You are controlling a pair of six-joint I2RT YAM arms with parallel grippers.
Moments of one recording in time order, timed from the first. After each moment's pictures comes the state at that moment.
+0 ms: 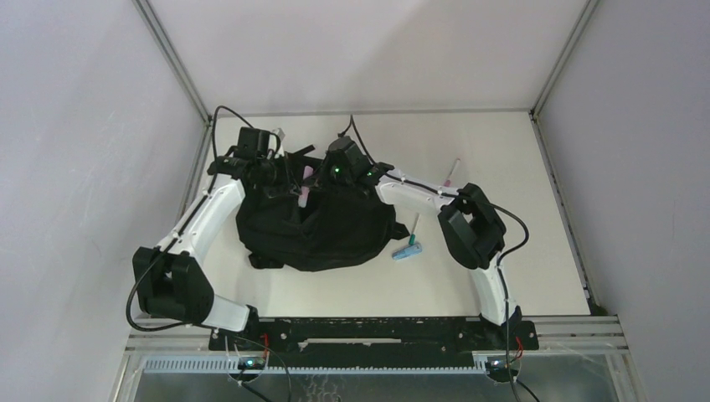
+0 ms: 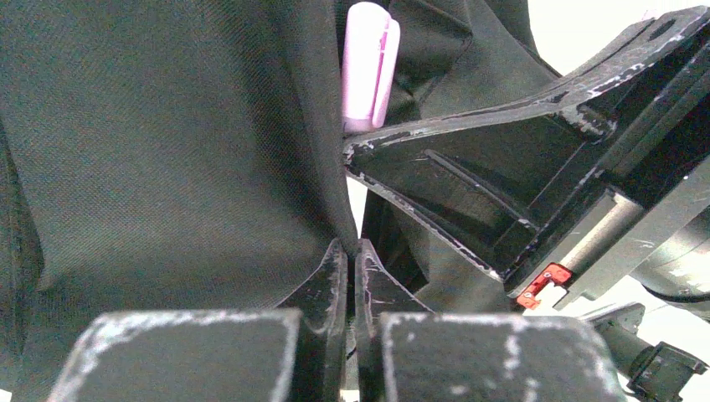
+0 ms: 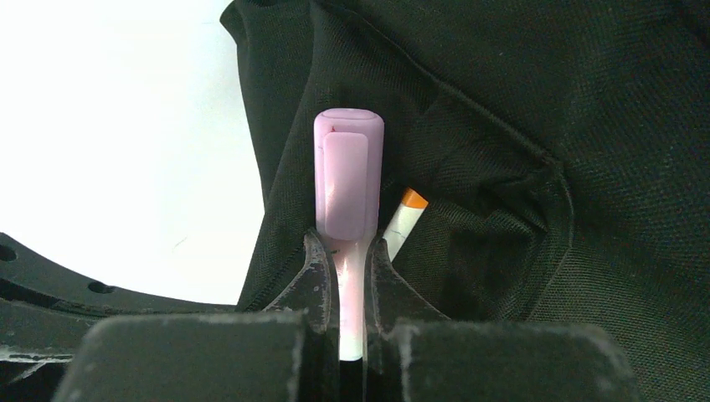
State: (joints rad) left arm -0.21 1.44 1.24 -0.74 0.24 -0.39; right arm 0.81 2.08 1.64 -0.14 -0.14 1.08
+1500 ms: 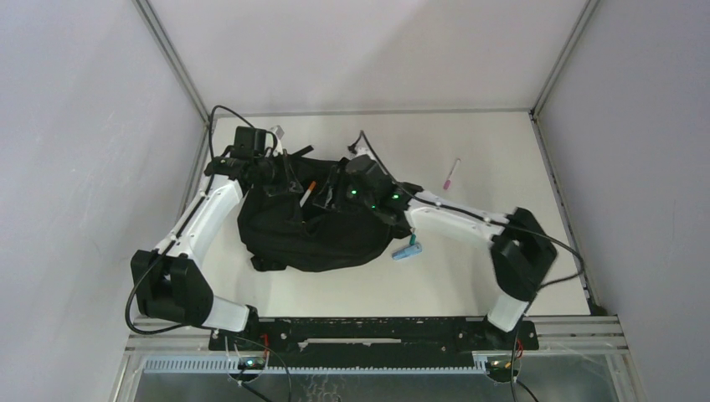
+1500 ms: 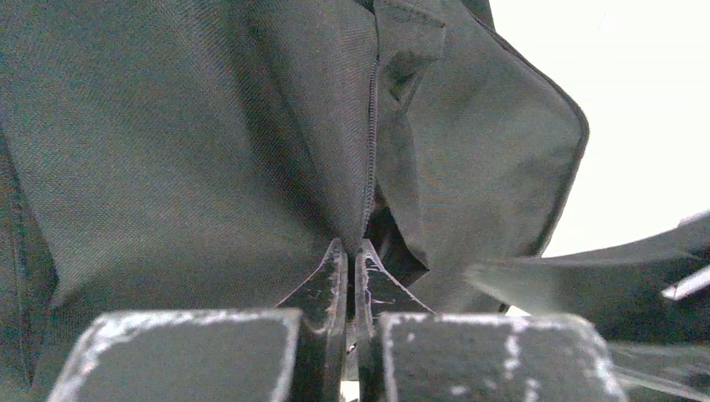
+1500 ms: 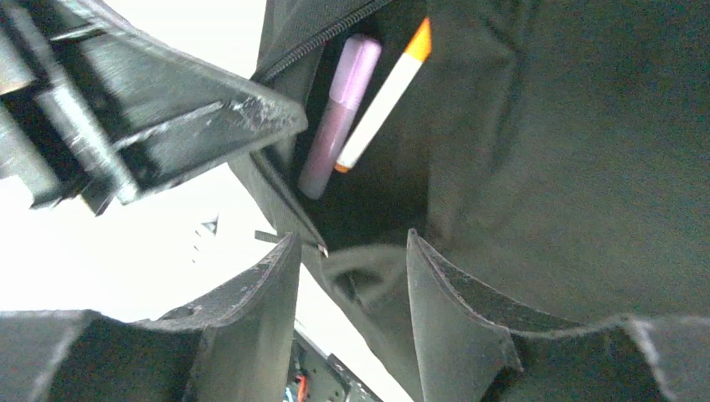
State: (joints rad) left arm -0.20 1.42 1.24 -0.72 0.30 -0.38; right arm 0.89 1.77 1.34 -0.14 -0.06 0.91
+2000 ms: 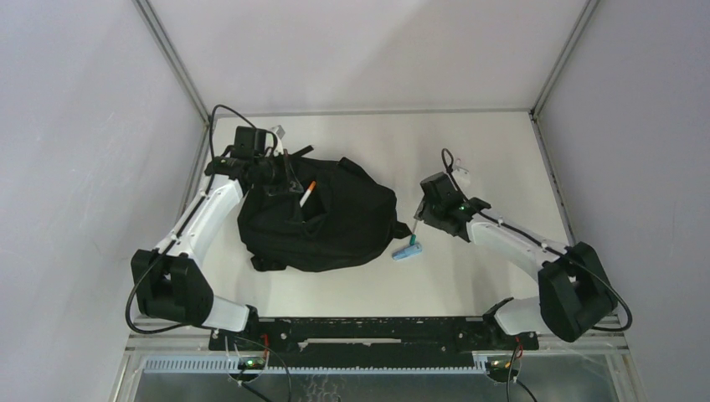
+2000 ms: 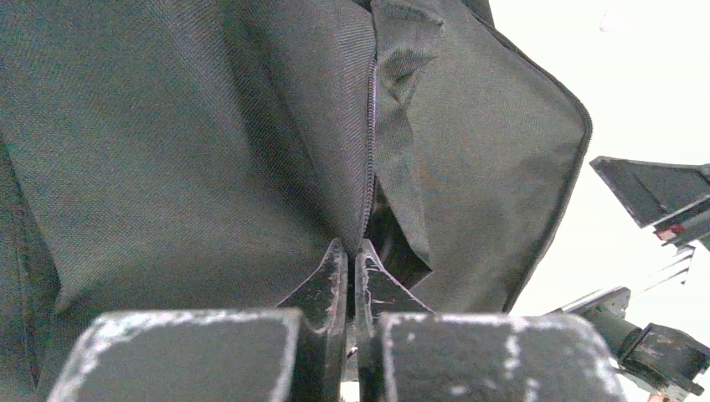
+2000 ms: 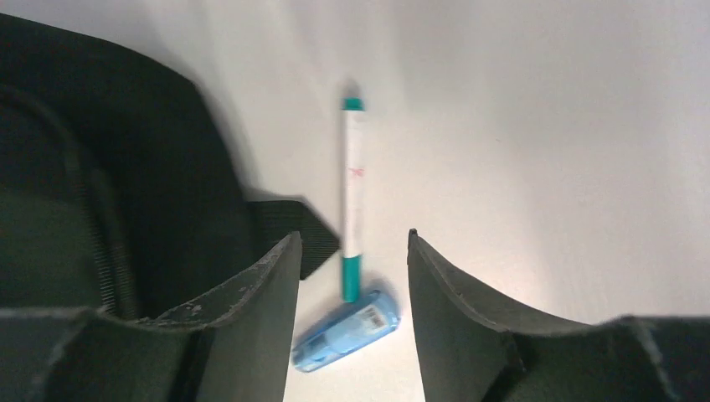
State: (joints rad) left arm -0.20 1.42 1.24 -0.72 0.30 -0.37; right arm 0.56 1.34 0.84 -0.41 0.33 0.84
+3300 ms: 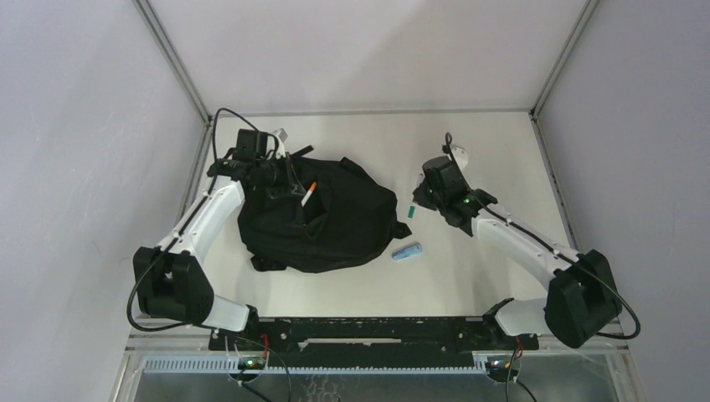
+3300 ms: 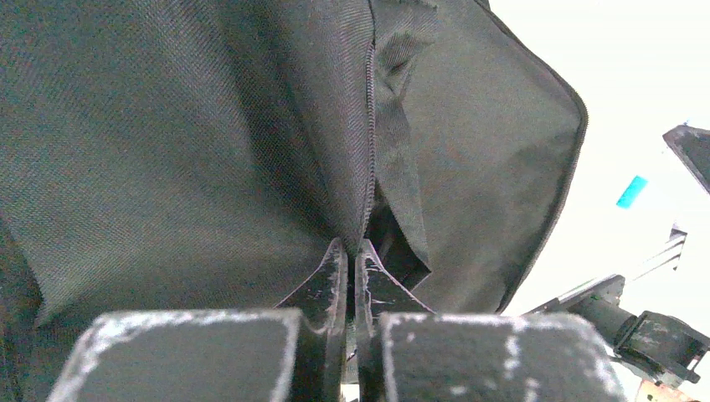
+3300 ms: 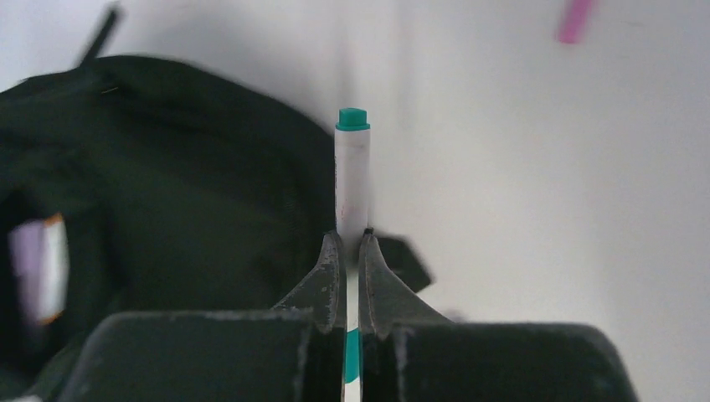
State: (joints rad) left arm -0.20 1.43 1.21 -0.69 0.34 -0.37; right arm 0.54 1.35 0.94 -0.38 0.30 0.77
